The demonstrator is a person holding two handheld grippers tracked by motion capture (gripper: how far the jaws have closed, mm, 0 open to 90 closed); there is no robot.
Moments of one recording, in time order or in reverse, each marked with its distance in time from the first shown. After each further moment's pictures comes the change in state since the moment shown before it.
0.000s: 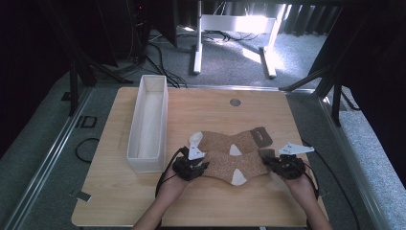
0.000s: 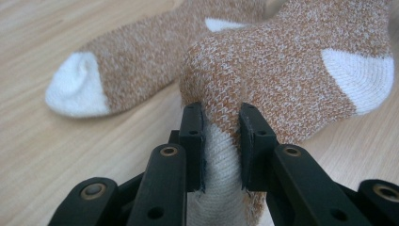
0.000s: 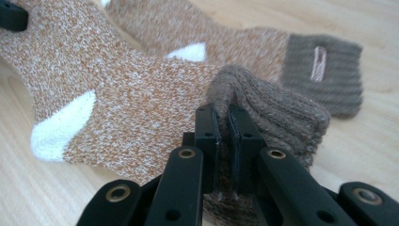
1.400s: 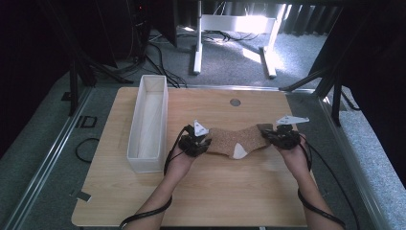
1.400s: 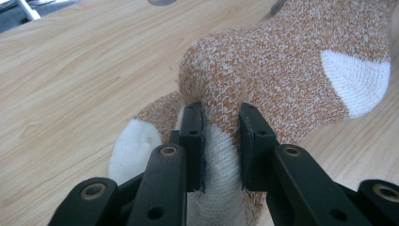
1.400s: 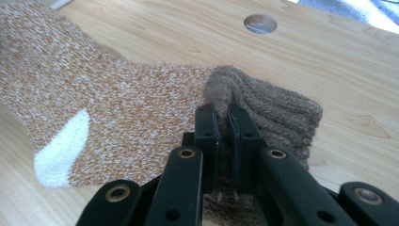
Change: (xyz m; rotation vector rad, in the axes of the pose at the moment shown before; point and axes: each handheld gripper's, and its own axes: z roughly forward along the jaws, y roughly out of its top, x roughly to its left) left arm 0.037 0.045 0.030 -0.046 0.103 -0.019; right arm -0.048 0.060 0.036 -0.020 -0.079 0.042
